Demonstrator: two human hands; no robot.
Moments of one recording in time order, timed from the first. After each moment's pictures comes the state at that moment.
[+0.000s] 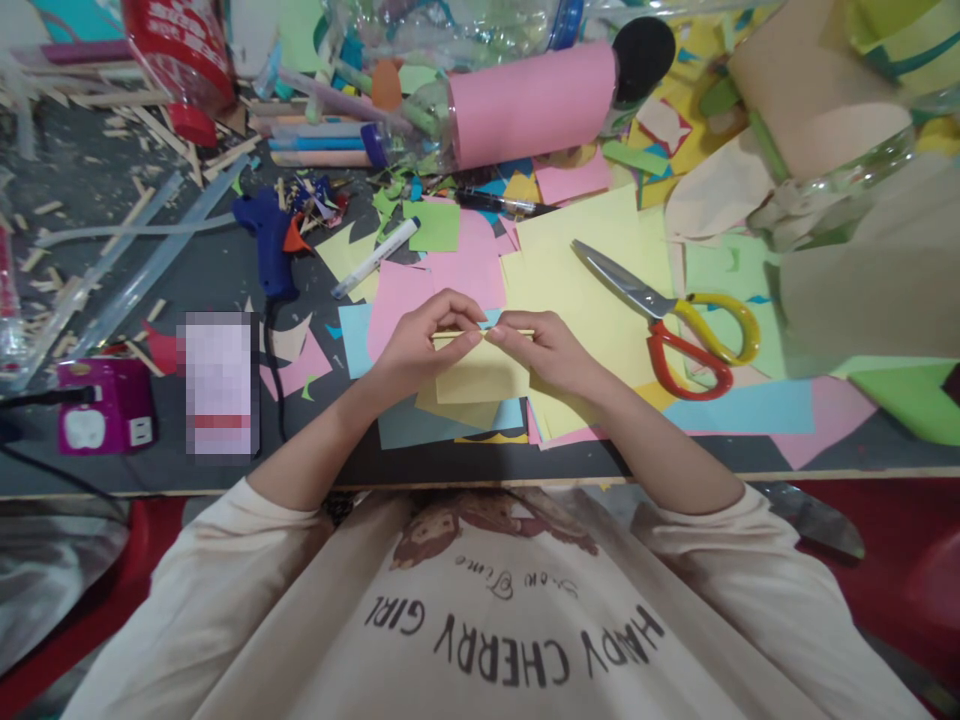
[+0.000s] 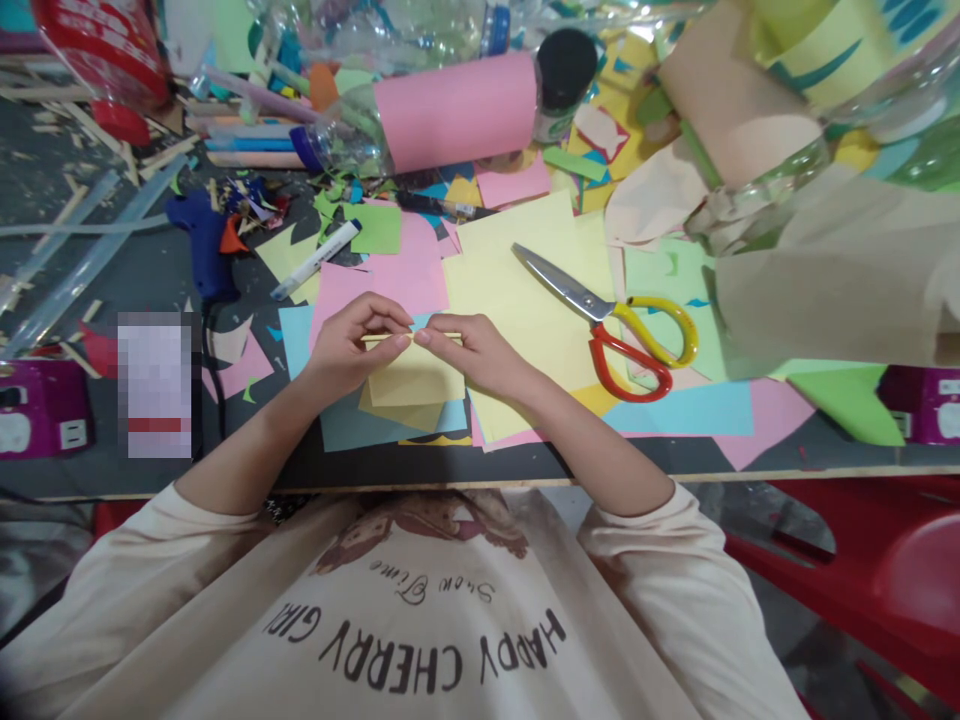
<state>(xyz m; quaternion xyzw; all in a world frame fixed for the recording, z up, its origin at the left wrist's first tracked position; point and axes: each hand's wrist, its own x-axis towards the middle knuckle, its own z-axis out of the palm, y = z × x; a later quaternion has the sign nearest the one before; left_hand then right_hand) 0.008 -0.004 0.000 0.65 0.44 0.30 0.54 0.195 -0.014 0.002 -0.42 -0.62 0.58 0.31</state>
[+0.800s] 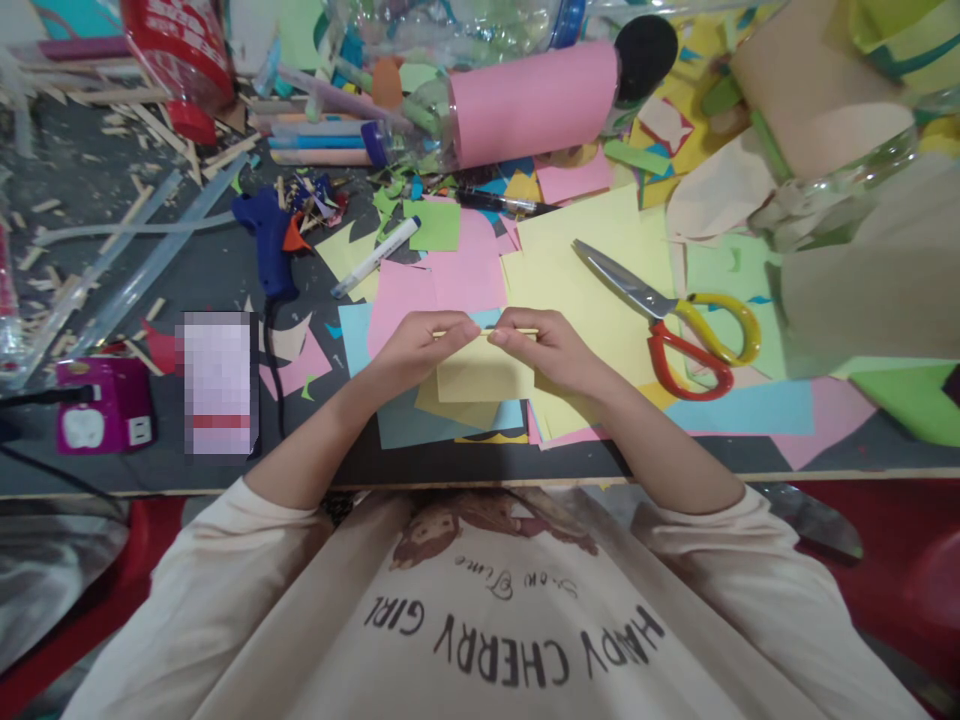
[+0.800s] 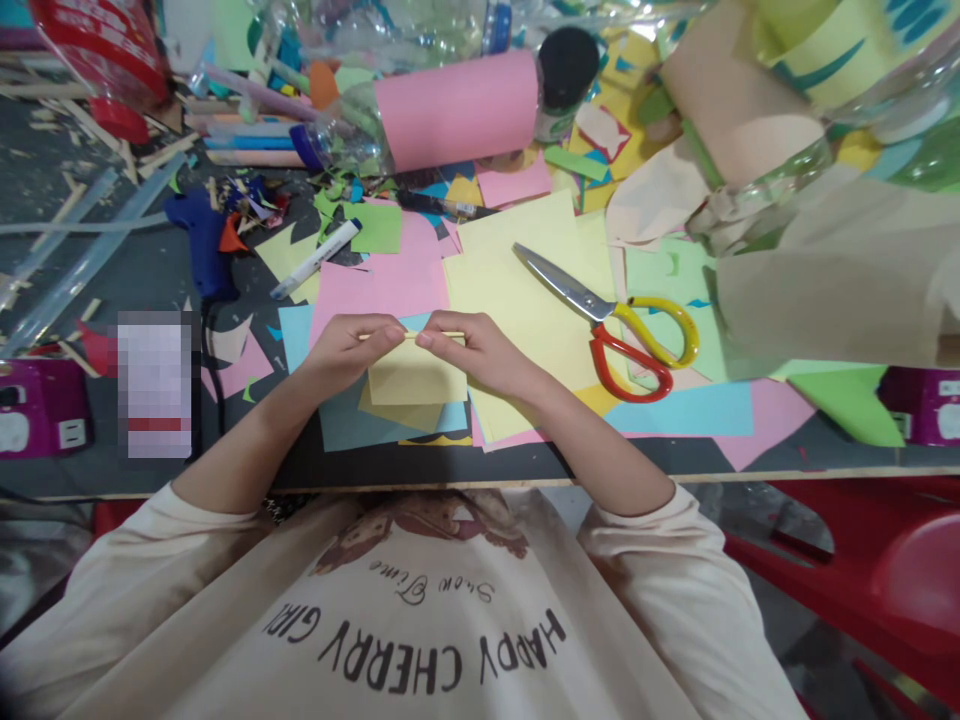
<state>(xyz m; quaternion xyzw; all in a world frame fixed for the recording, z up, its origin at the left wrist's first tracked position) 0.005 0.000 0.010 0.66 0.45 0.21 0.56 0.197 -0.013 0.004 -0.41 -0.61 0.60 0.32</state>
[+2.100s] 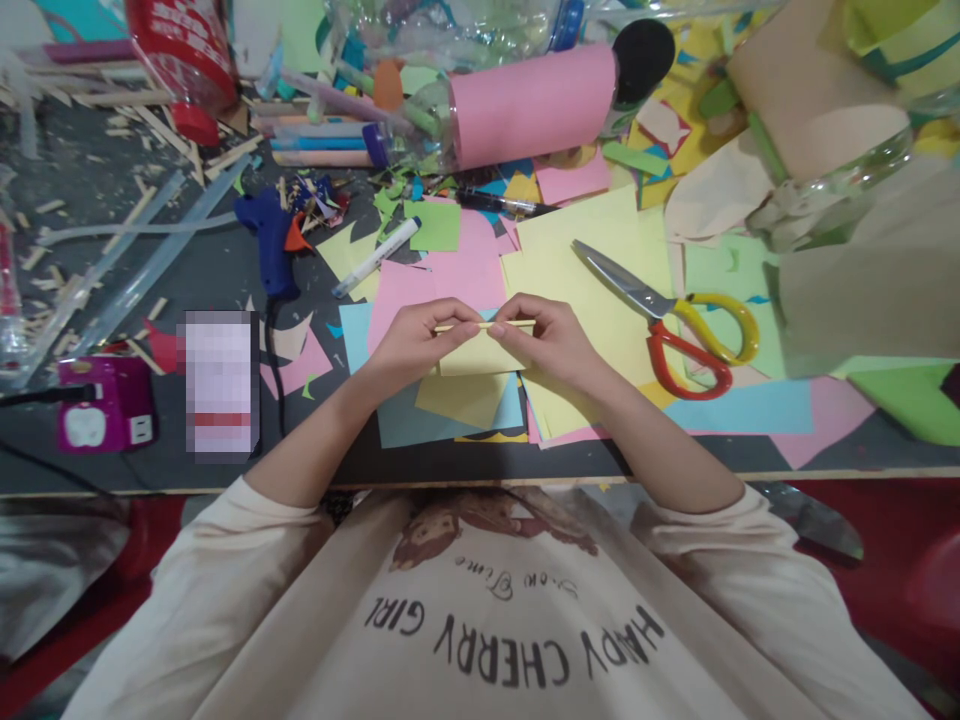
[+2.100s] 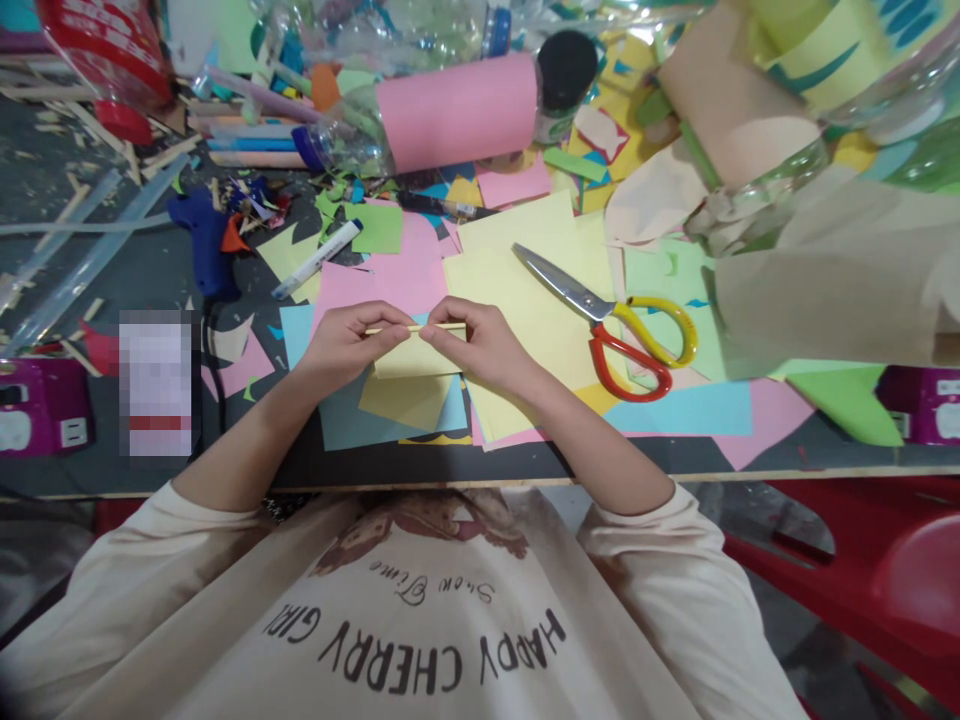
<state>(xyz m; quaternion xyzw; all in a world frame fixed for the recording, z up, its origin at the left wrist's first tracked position) 0.004 0.002 0.000 0.66 0.47 0.25 0.53 0.196 -0.011 -0.001 -0.47 -0.60 0.54 0.35</state>
